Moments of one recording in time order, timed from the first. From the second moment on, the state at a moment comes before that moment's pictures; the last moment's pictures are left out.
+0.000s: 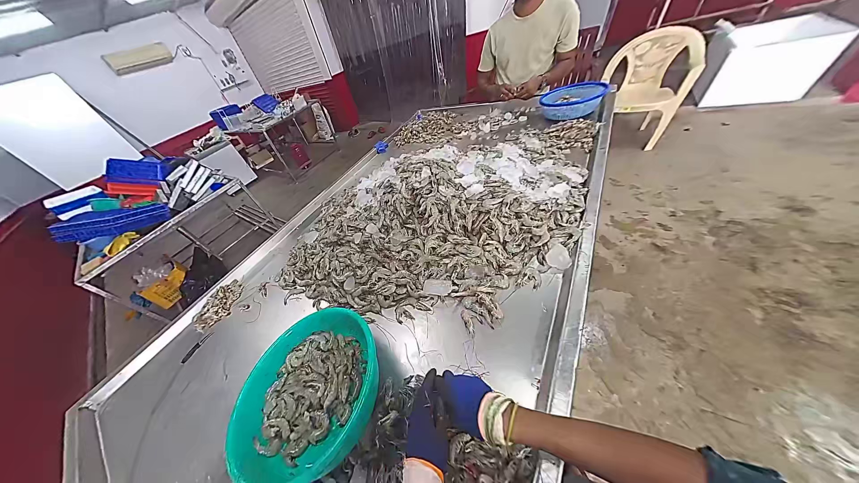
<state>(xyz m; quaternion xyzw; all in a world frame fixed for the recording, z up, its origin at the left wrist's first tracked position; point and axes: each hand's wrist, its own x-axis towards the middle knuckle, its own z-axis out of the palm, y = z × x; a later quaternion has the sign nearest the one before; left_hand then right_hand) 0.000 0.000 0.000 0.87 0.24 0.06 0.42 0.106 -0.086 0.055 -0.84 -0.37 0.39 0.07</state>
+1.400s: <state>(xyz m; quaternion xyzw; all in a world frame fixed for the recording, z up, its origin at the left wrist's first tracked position) -0.139 0.010 0.088 0.75 0.44 0.19 0.45 0.045 -0.122 0.035 -0.80 -0.40 0.45 -0.07</state>
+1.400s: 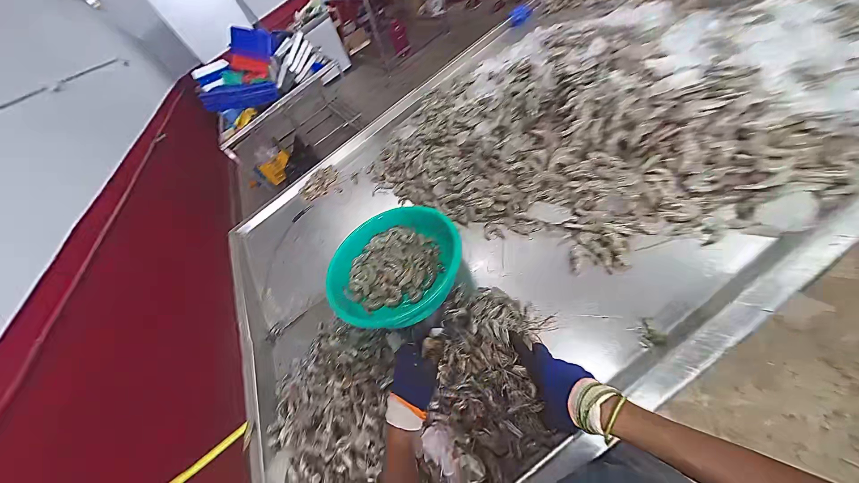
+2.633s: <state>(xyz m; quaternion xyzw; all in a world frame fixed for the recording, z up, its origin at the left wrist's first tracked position) -0.160 0.023 0.170 0.53 0.54 0.41 0.51 0.196 -0.010 0.016 -0.76 -0.59 0.19 0.21</state>
